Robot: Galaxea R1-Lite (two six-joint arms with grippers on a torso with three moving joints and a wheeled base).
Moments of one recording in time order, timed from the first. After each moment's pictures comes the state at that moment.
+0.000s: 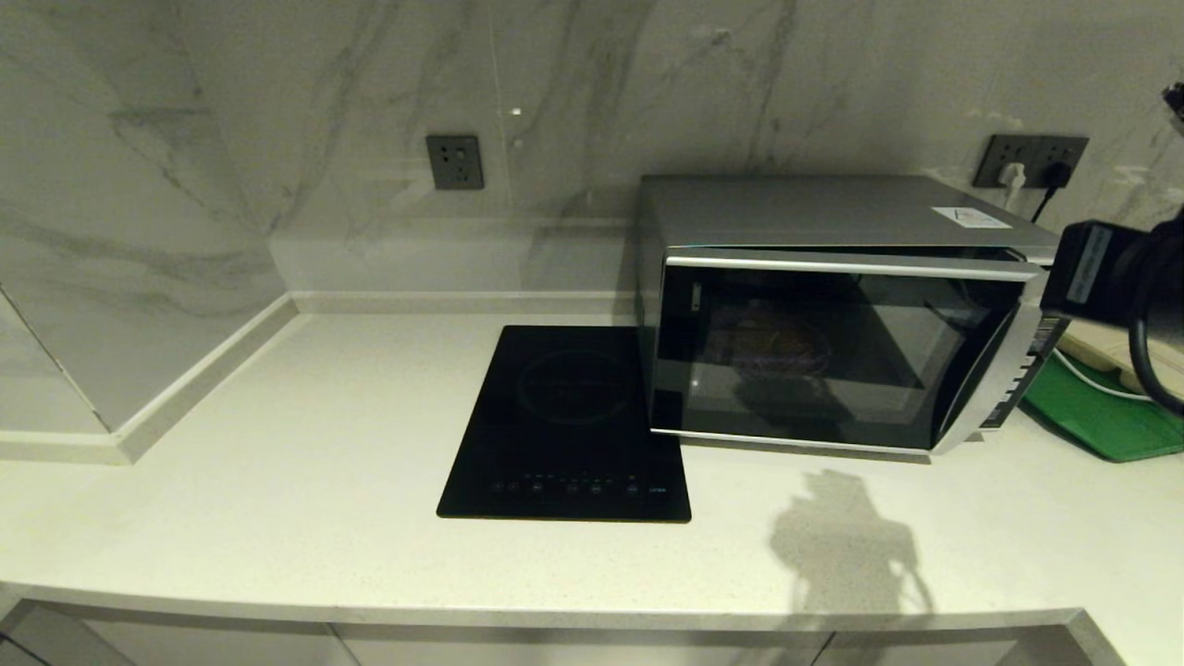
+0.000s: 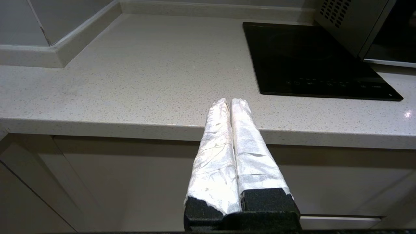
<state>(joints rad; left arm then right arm) 0.00 0.00 0.00 -0.01 0.01 -0.06 0.41 1.43 -1.42 0.52 -0.59 0.50</state>
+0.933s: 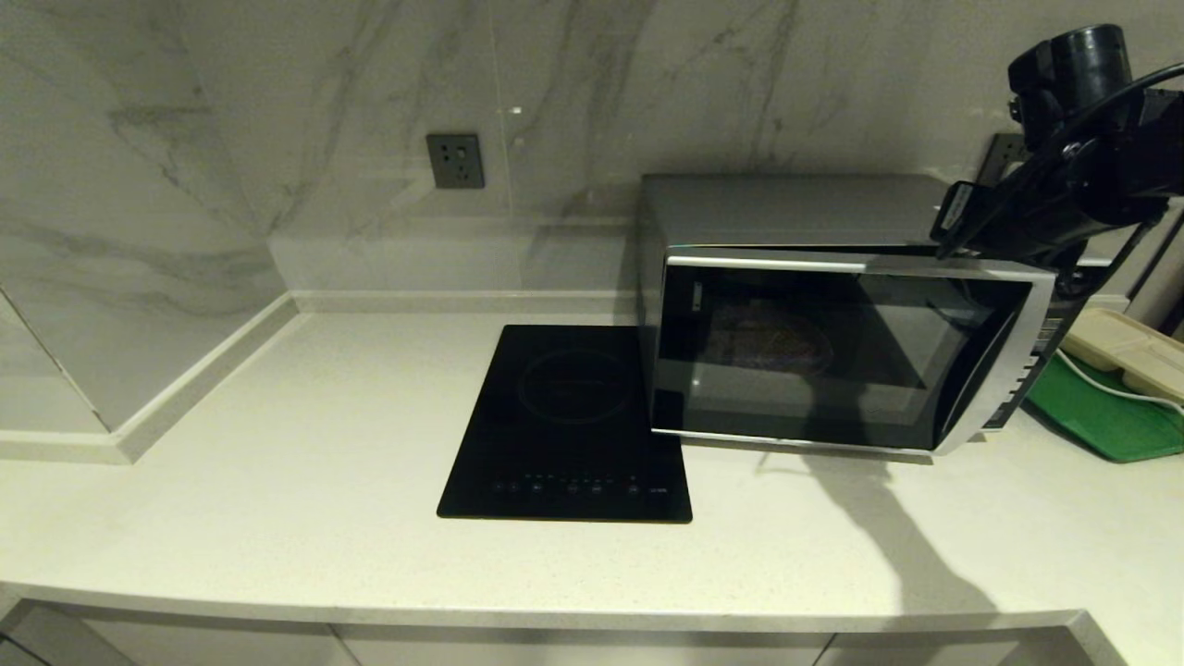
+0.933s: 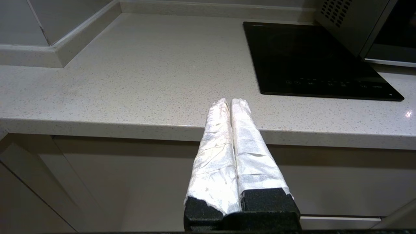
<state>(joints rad) 0.00 0.00 0.00 -0.01 0.01 -0.06 0.12 1.94 -1.97 0.56 -0.42 0.46</state>
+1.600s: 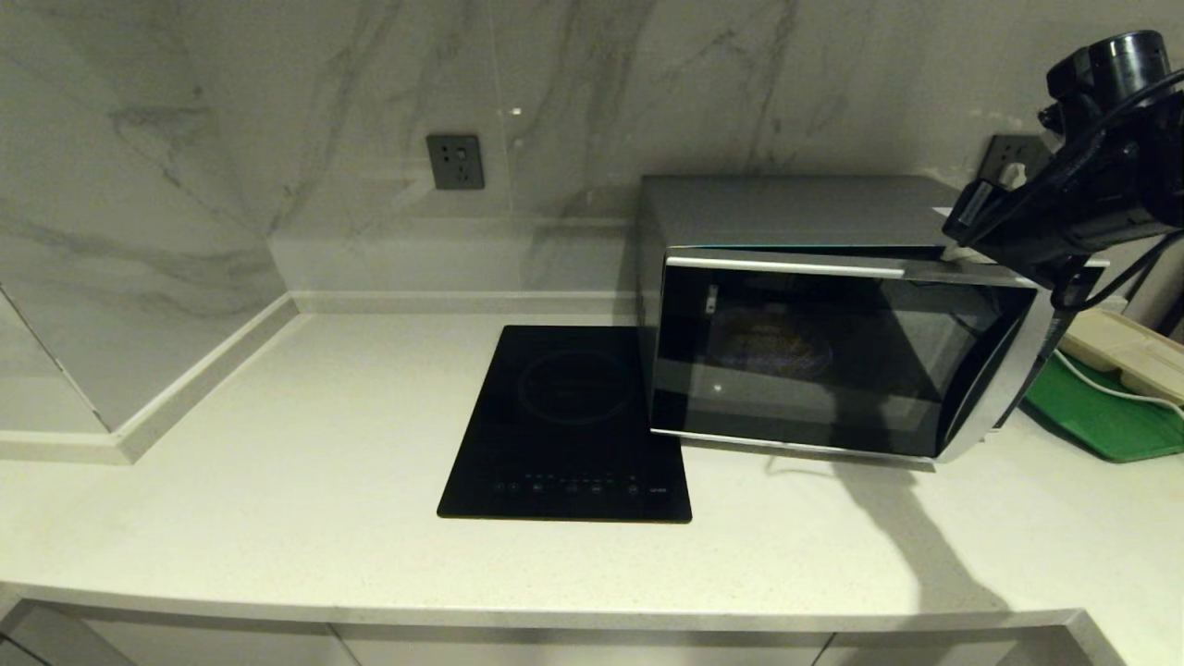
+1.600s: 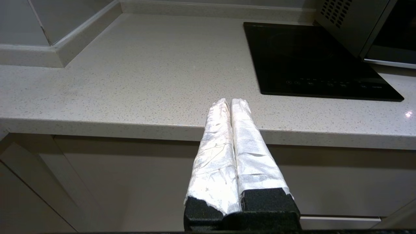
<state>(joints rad) 0.00 0.00 0.00 -0.01 0.01 -0.06 0.04 1.93 -1.97 0.65 -0.13 0.59</state>
